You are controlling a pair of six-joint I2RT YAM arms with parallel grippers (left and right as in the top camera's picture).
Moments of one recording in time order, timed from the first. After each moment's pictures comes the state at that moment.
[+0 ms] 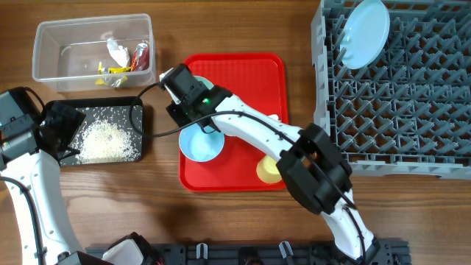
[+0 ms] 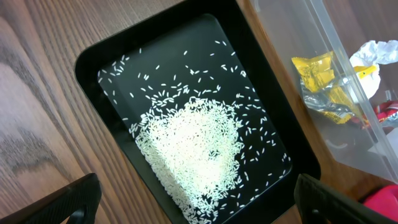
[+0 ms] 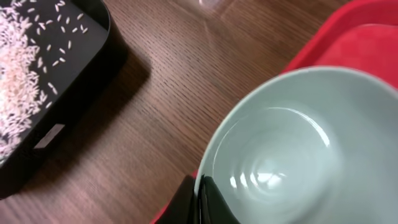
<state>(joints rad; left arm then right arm) 0.52 1.31 1.07 -0.83 -0.04 -0.59 0.84 2.23 1.77 -0.51 -0.02 0.13</state>
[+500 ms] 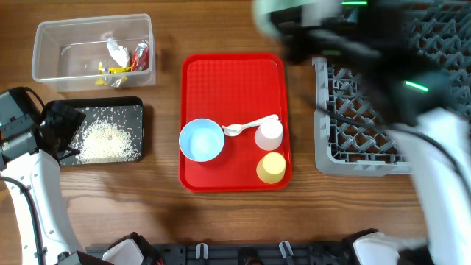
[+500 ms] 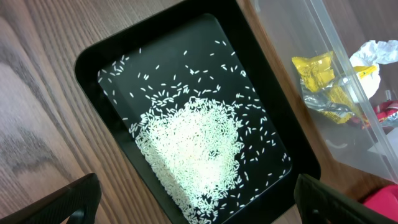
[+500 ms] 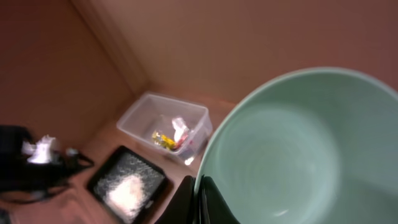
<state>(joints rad) 0.52 1.31 1.07 -0.83 -0.04 -0.59 0.27 1.43 1.82 -0.77 -0.50 0.16</state>
